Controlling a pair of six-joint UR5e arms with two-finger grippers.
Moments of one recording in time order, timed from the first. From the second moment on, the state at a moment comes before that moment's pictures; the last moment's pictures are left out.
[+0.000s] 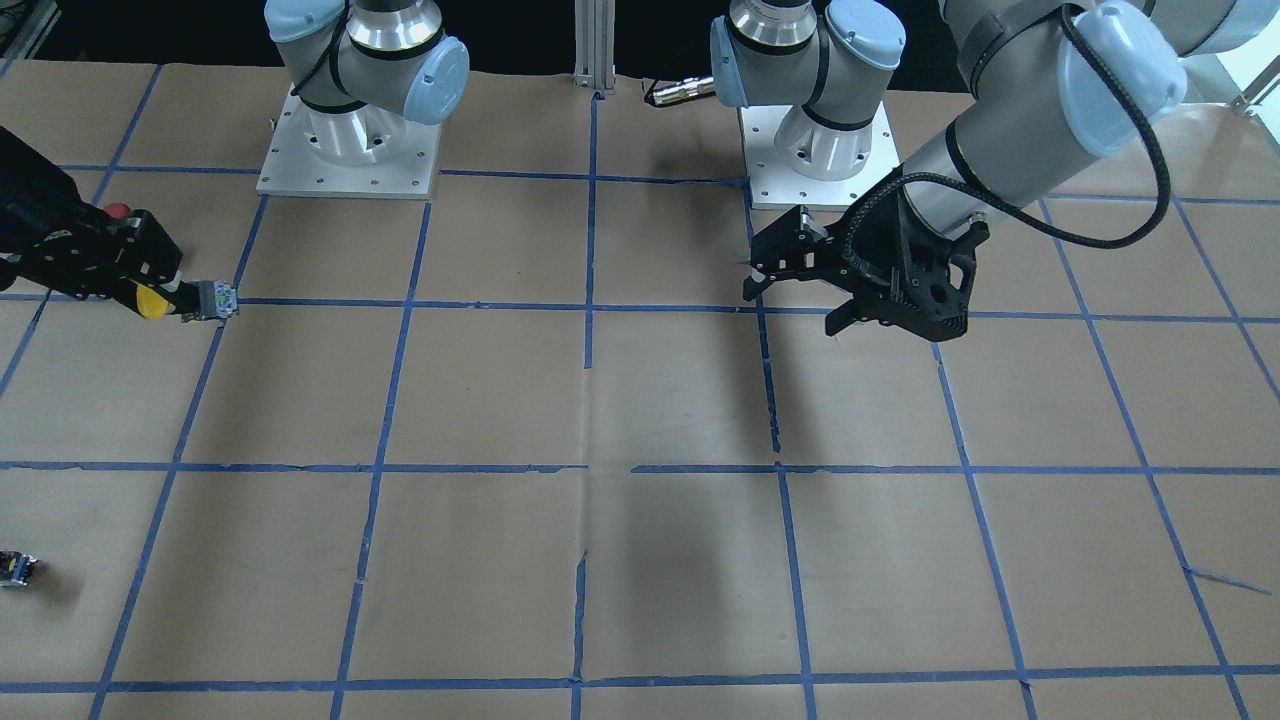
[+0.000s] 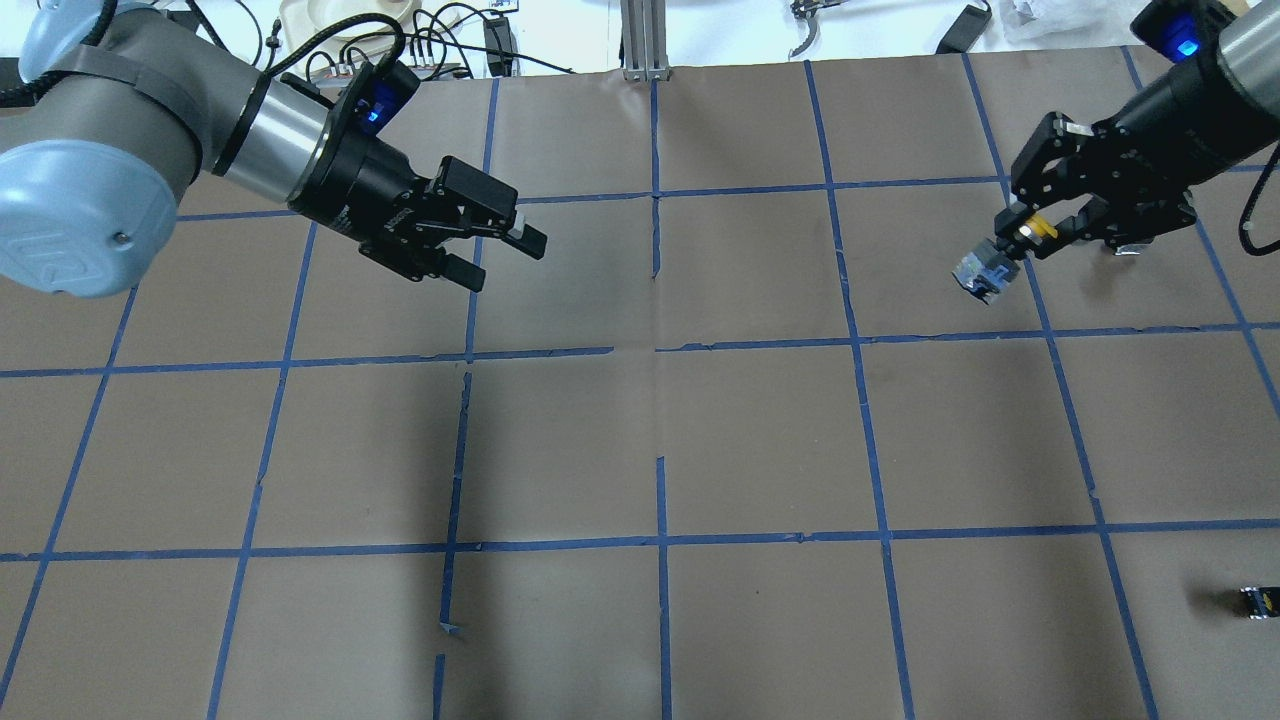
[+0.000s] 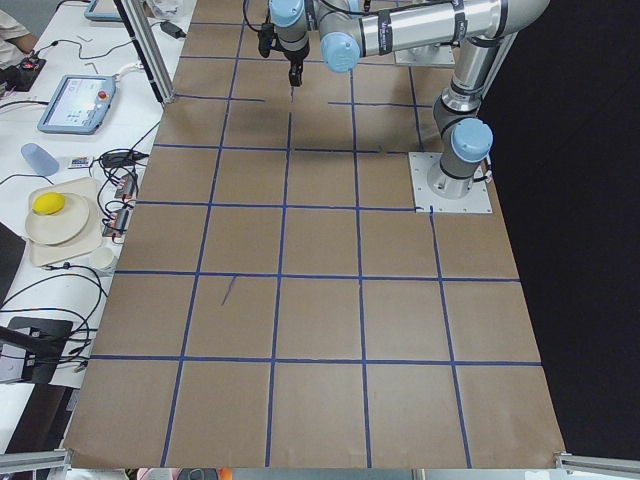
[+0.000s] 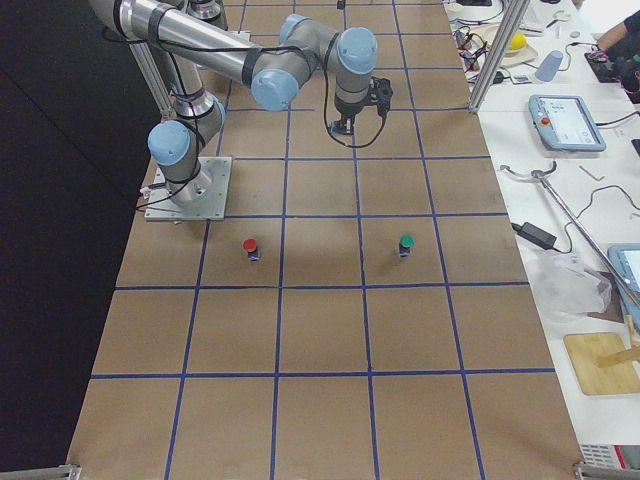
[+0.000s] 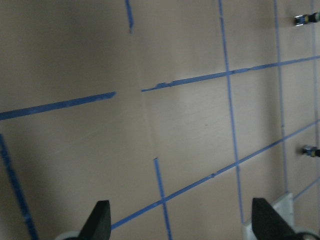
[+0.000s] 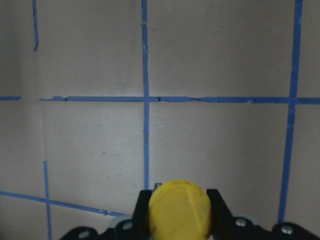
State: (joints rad) left arm -1.48 -1.64 -1.64 -1.52 1.26 0.23; right arm 1.09 -1.56 1.73 -1.62 -1.29 -0.59
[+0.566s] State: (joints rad) left arm -1.58 -1.60 -1.56 -1.52 1.60 0.03; right arm 0.87 -1.45 1.84 -1.94 -1.30 -1.45
